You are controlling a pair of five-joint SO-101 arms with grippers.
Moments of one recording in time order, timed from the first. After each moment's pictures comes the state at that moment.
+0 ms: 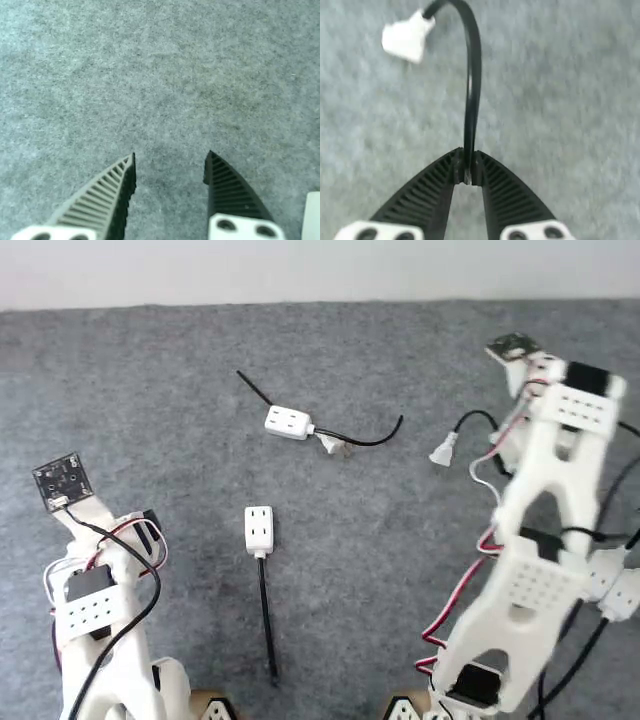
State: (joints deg) left arm -26.2 -43.1 72.7 37.1 10.5; right arm 14.9 38.0 -40.6 92.8 39.0
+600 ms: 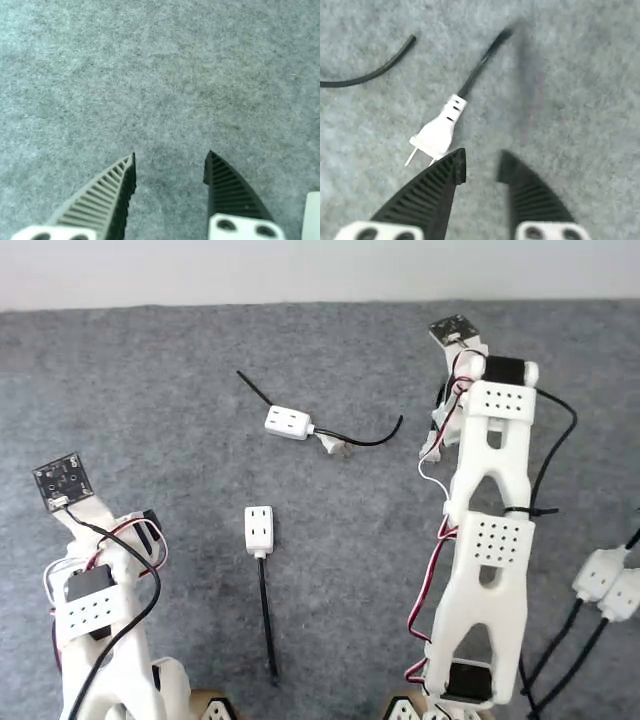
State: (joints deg) left arm -26.2 -43.1 72.7 37.1 10.5; right arm 5.8 62.9 -70.9 92.7 27.8
